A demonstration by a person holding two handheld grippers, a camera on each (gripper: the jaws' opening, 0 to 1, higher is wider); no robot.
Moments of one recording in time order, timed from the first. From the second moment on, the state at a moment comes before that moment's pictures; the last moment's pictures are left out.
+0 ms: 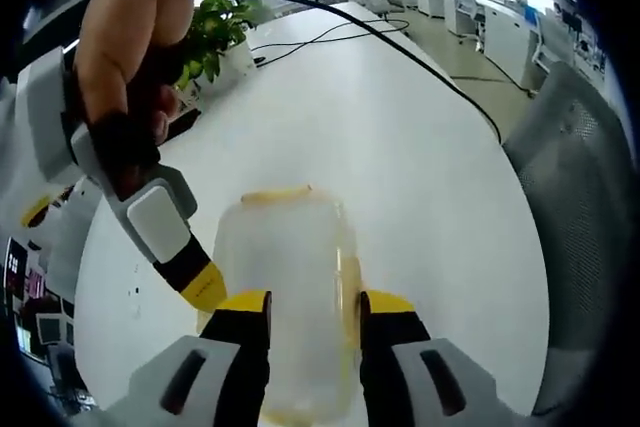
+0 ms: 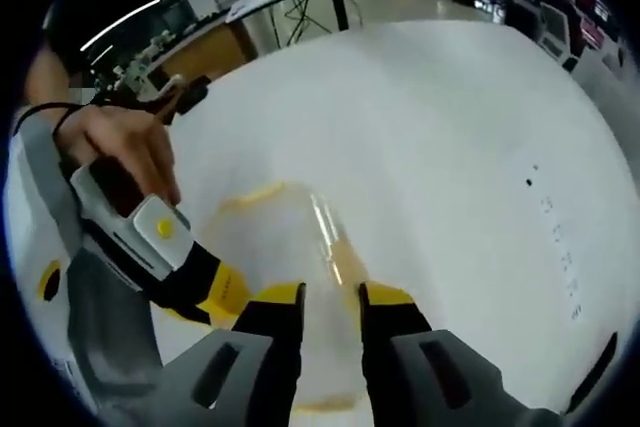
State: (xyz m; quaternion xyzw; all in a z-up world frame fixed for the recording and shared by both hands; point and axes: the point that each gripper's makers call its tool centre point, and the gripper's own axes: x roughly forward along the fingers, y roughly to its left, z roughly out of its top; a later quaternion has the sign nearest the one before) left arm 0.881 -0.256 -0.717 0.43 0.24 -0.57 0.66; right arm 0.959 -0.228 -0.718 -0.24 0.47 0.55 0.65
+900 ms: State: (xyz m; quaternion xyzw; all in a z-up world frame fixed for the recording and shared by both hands) left arm 0.880 -0.259 -0.720 0.48 0.25 -0.56 0.63; right arm 0.949 -0.230 -0.720 -0.26 0.48 0.62 0.57
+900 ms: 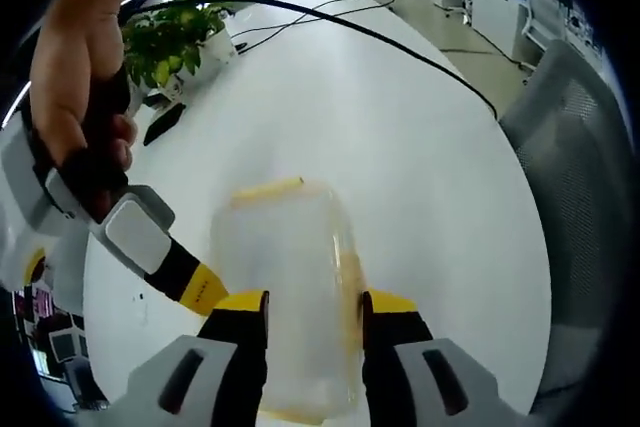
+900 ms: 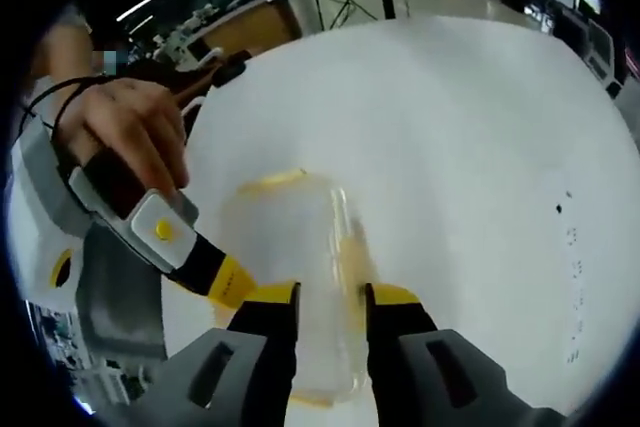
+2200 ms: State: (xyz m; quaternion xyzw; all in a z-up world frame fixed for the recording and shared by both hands) left arm 0.884 -0.261 -0.720 0.46 0.26 -0.55 0.64; right arm 0.947 -0.223 -0.723 -0.23 0.48 0.66 0.53
